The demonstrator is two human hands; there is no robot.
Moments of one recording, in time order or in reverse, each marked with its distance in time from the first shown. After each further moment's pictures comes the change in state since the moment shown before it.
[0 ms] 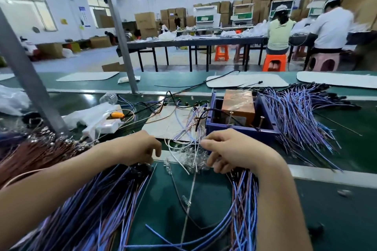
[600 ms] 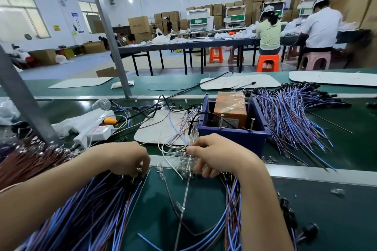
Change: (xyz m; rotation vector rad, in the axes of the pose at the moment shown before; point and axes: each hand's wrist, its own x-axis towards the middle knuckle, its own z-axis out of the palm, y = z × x) left_hand -0.002 0.008 -0.008 0.179 -0.230 -0.057; right_hand 0.011 0.003 0.007 -0.092 0.015 -0.014
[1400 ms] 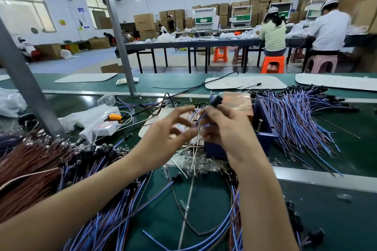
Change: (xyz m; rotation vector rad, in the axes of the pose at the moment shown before) left_hand -0.013 0.066 -0.015 -1.109 0.856 0.298; right_hand -0.004 -0.029 0.001 0.822 0.394 -0.245
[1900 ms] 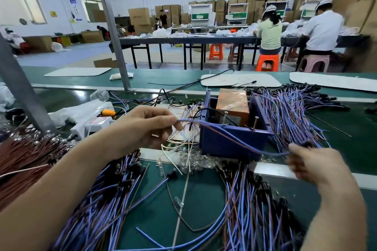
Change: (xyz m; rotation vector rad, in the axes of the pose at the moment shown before) left_hand 0.004 -0.004 -0.040 -0.524 -0.320 -0.209; right_hand -0.027 0.008 -0.150 -0.324 0.590 0.264
